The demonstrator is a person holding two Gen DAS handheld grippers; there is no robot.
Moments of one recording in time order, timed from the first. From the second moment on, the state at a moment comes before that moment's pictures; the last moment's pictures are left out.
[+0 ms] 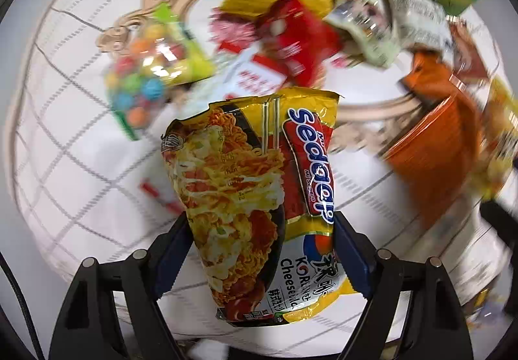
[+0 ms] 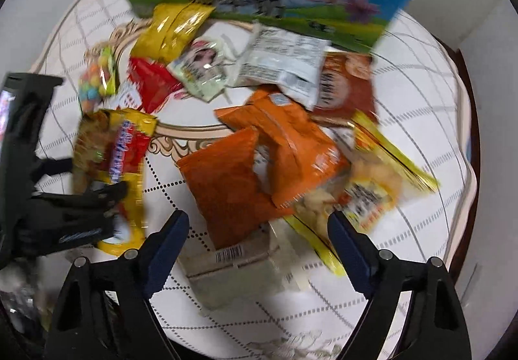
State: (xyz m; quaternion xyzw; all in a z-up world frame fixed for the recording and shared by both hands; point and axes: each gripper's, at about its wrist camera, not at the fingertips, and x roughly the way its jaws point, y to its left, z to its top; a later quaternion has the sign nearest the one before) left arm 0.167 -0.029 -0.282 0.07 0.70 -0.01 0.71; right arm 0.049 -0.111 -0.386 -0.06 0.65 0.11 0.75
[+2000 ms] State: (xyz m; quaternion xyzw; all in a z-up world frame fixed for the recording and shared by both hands) left arm 0.135 0.052 -0.263 -0.02 0.57 -0.14 0.81; right arm 0.087 -0.173 -0.255 0.22 0.57 0.07 0.79
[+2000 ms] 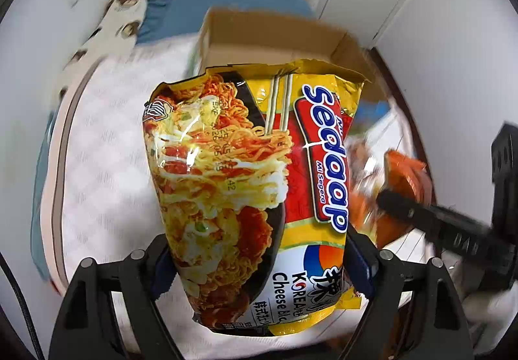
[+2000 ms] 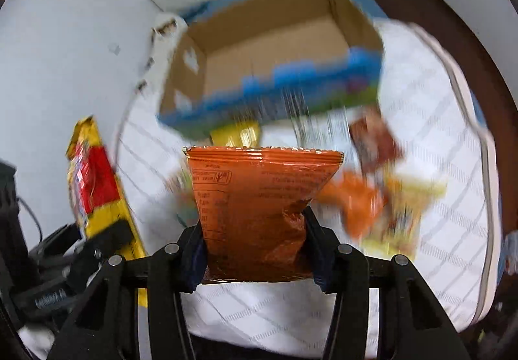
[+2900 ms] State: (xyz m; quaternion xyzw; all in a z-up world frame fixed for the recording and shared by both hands) left arm 0.443 -0.028 -0.382 0.00 0.67 -0.08 0.73; right arm 0.452 -0.189 -0.403 0.09 0.65 0.06 0.75
